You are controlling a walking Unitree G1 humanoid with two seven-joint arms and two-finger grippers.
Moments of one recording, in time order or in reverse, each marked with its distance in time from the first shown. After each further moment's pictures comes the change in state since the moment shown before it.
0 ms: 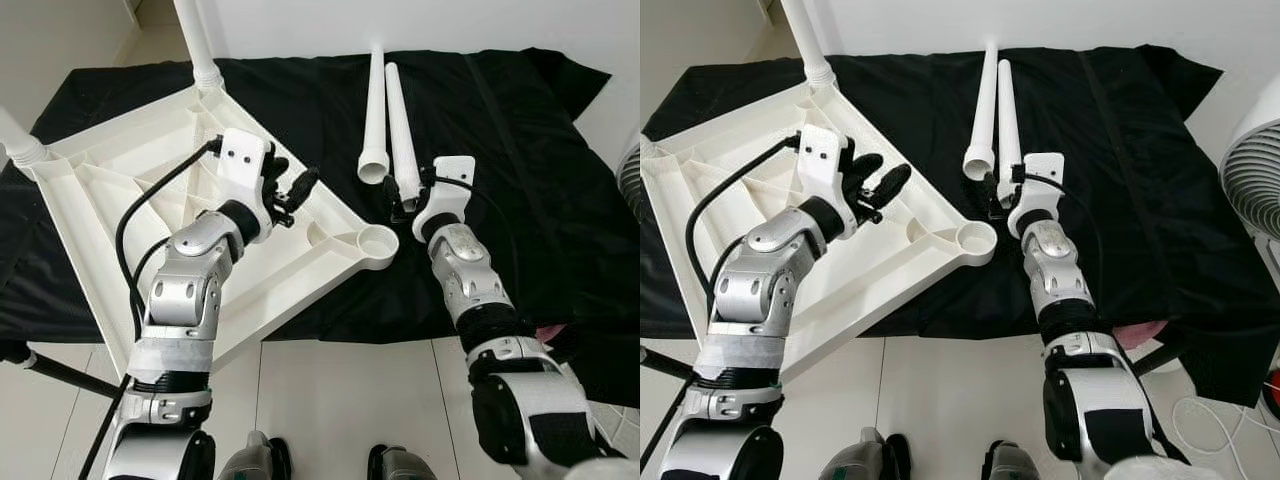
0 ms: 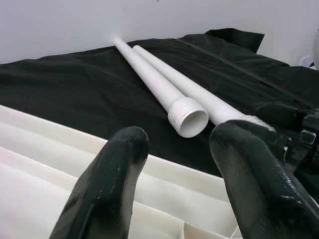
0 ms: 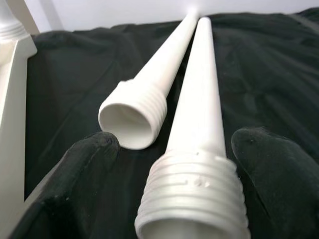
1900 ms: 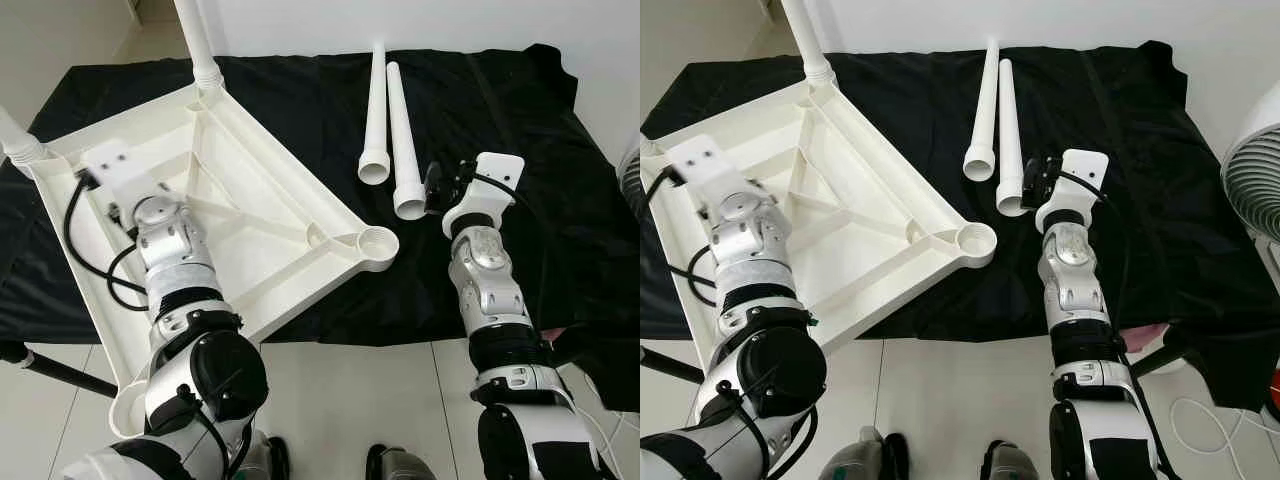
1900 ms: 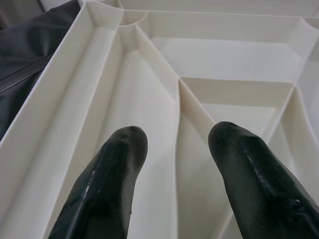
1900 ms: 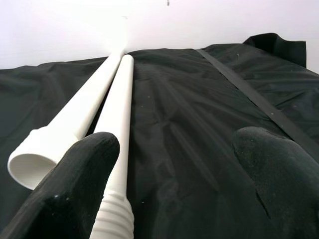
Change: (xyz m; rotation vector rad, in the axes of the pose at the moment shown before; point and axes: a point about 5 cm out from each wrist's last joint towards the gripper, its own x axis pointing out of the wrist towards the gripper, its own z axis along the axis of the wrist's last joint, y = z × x) left arm -0.028 0.108 -0.028 -0.274 0.218 1.320; right arm -0.025 -0.027 0.025 -0.016 -0.134 -0.295
